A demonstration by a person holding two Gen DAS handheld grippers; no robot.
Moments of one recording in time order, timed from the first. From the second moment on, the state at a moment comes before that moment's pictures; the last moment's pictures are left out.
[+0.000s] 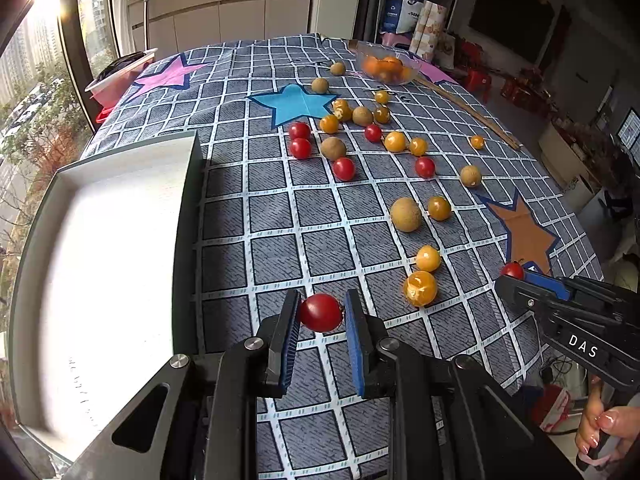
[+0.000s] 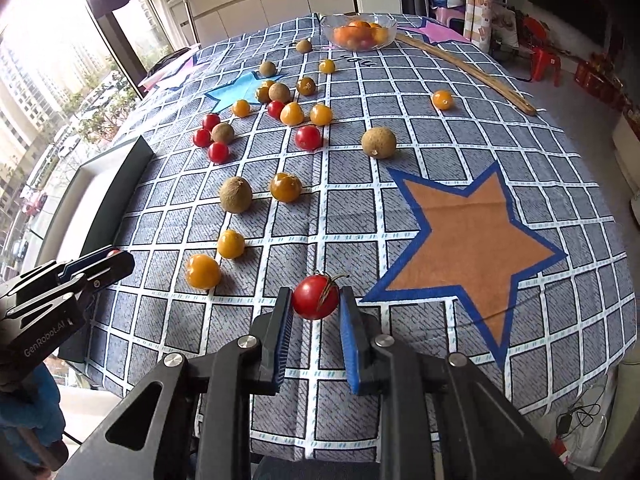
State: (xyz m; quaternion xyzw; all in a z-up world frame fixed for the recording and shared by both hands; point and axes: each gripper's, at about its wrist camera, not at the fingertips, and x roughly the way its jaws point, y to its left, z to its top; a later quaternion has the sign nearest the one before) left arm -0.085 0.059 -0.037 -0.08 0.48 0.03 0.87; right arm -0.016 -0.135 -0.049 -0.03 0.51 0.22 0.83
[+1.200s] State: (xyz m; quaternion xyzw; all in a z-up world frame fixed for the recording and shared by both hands) left arm -0.173 0.225 -0.069 -0.09 0.48 0.21 0.84; right arm -0.077 0.130 -0.057 -0.16 0.53 0.40 0.73
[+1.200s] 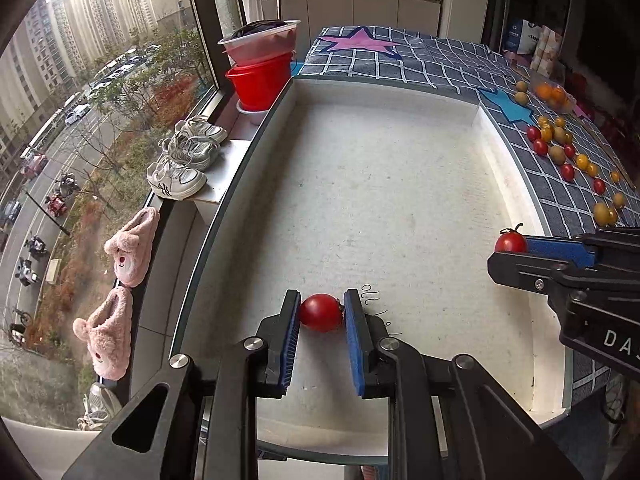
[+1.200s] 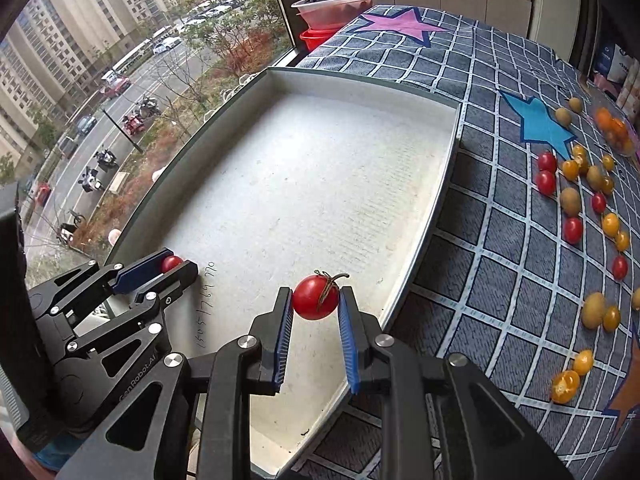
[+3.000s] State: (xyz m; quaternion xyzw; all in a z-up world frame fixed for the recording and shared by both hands) left arm -0.077 0.058 -0.026 -0.01 0.48 0.09 0.88; right arm 0.017 -0.156 -0.051 0.00 0.54 0.18 0.82
